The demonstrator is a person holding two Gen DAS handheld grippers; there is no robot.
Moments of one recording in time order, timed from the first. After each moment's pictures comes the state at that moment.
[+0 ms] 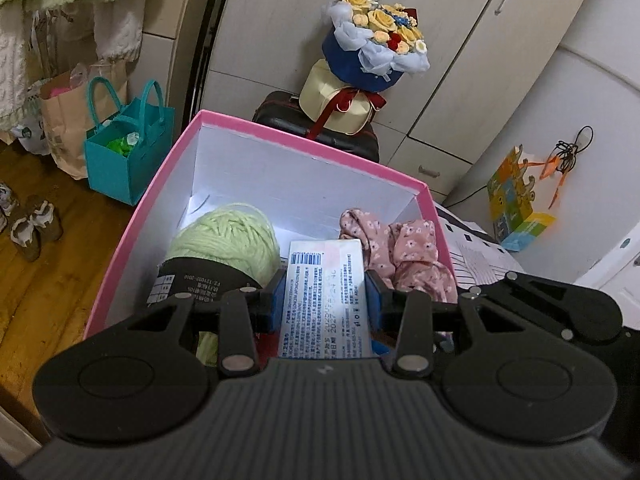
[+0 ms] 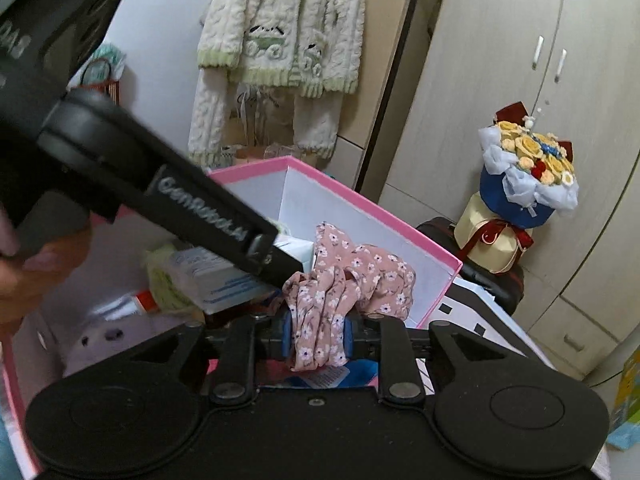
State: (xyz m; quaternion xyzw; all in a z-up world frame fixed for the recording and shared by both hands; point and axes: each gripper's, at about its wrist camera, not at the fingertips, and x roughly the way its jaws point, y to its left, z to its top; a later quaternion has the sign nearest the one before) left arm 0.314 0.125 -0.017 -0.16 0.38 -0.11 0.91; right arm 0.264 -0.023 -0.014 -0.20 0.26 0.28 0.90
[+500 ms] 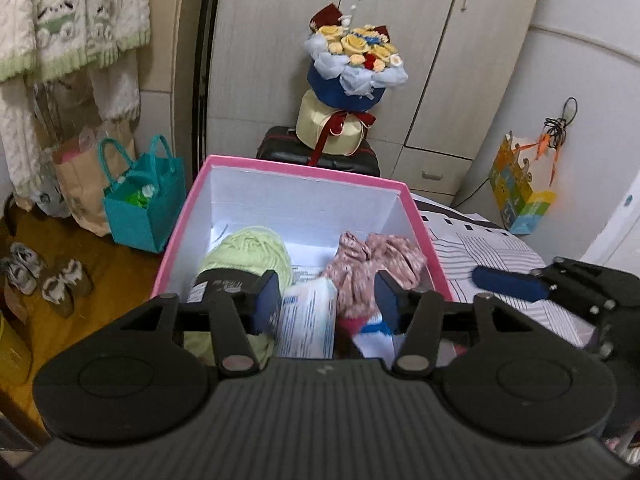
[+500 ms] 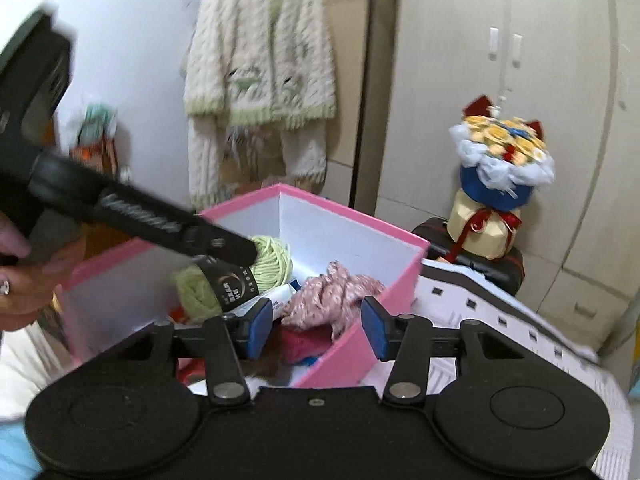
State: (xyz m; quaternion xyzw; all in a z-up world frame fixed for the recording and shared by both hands) left arm 0.257 0.122 0.018 -0.08 0.33 -0.11 0.93; right arm 0.217 -0.079 0.009 -0.08 0.24 0.28 0.92
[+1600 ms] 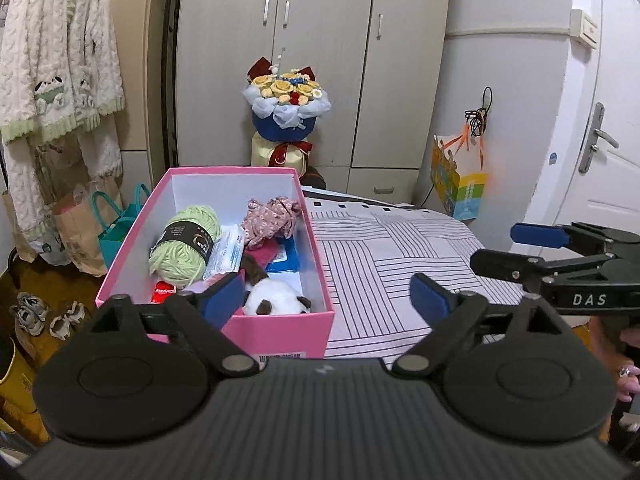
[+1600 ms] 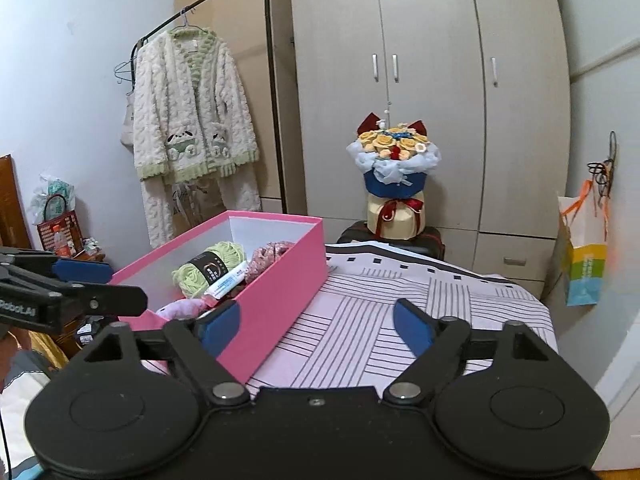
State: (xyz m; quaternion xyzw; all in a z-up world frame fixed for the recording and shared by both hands) left arm 0.078 0.055 0.035 -0.02 0.24 -0.15 0.96; right arm 0.065 -0.185 0.025 0.00 0.20 0.18 0.96
